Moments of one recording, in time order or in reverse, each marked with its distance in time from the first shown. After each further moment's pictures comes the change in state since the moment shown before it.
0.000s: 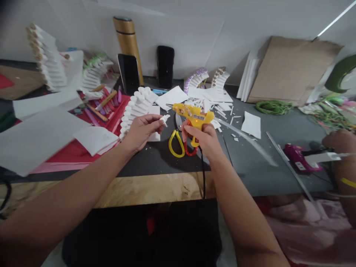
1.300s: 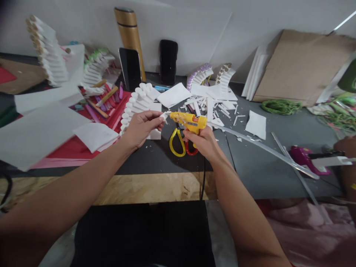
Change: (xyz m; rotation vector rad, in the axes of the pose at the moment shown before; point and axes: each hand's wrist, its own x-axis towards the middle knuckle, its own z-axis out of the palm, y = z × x) left_hand 0.003 0.000 -0.002 0.091 0.016 0.043; right_hand 0.003 0.026 -0.008 -0.259 0.107 0.095
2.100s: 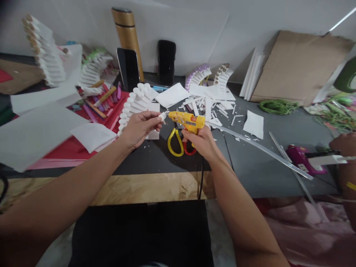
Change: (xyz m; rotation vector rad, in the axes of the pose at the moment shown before) left_hand -0.001 0.002 0.000 -0.130 -0.025 -0.071; right_hand 0.000 0.003 -0.003 -0.046 -0.024 -0.035
